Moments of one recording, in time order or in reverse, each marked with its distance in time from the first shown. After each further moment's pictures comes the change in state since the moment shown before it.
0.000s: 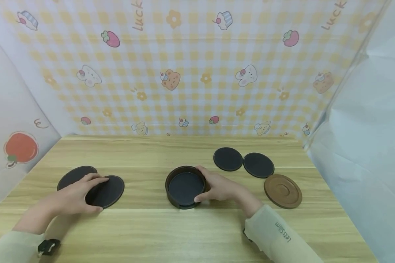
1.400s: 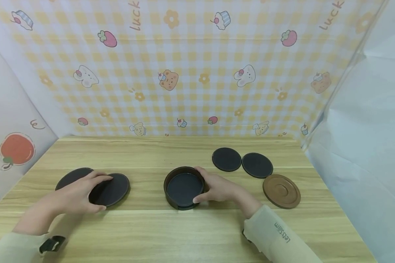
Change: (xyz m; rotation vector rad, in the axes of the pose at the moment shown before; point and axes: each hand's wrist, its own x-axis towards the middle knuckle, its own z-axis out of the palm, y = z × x) left_hand 0.011 0.024 -0.011 -0.019 0.007 0.041; right_hand 0.001 0.000 0.000 -0.022 0.005 -0.011
